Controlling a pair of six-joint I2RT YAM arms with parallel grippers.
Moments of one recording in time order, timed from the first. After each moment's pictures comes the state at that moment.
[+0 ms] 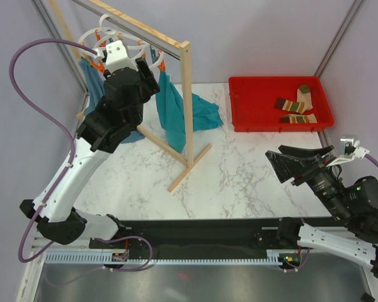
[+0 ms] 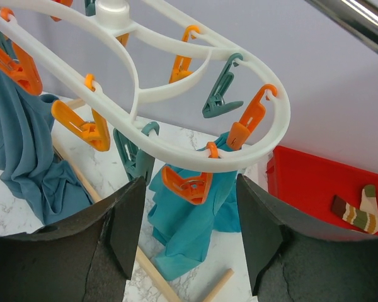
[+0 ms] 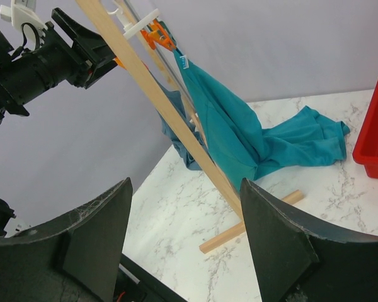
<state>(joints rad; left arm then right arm) -0.69 1.35 1.80 -0.57 -0.78 -0.39 1.12 0.39 1.04 -0.45 0.55 0.46</state>
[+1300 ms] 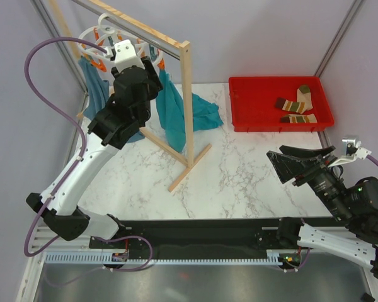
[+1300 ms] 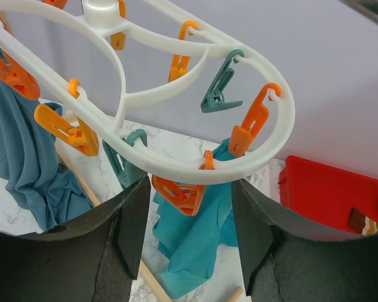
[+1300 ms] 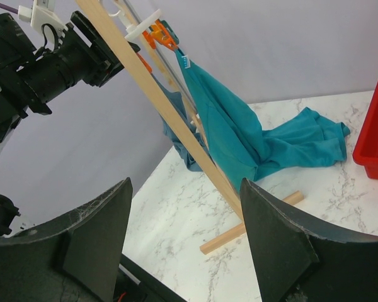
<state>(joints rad) -0.68 1.39 1.76 -0.46 -0.81 -0.34 1.12 0.37 1.04 -0.45 0.56 0.46</state>
